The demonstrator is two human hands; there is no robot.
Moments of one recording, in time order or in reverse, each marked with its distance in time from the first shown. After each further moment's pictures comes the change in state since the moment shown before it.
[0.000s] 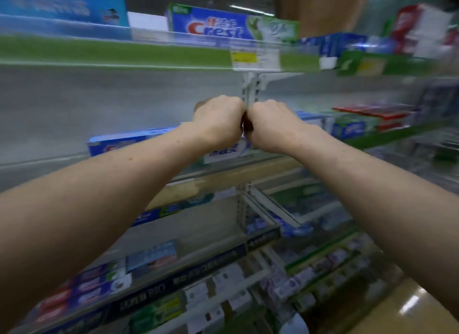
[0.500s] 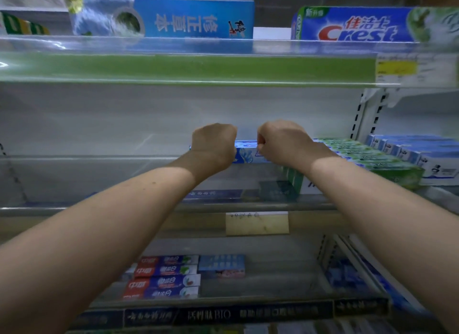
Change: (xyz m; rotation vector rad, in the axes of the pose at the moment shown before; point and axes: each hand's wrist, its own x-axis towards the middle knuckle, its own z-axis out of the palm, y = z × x) left_hand -0.034 -0.158 0.030 0.234 -0.030 -0.465; right_hand 0.116 -0.102 0.068 0.168 0.003 -0.288
